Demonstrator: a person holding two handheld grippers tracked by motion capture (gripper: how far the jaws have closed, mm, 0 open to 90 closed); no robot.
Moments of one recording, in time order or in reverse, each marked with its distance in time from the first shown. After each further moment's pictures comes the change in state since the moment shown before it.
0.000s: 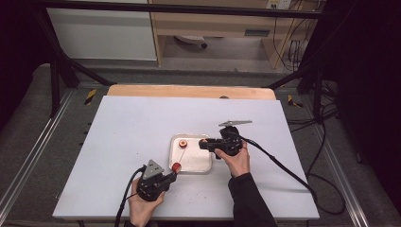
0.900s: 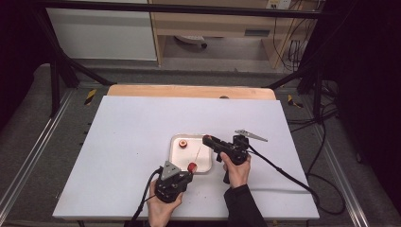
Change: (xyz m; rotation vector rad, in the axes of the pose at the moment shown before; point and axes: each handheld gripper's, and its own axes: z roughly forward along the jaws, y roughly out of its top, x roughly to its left) left arm -0.039 0.010 0.024 -0.030 -0.021 -0.069; right arm -0.003 -0.034 -0.011 -0.367 0.075 0.212
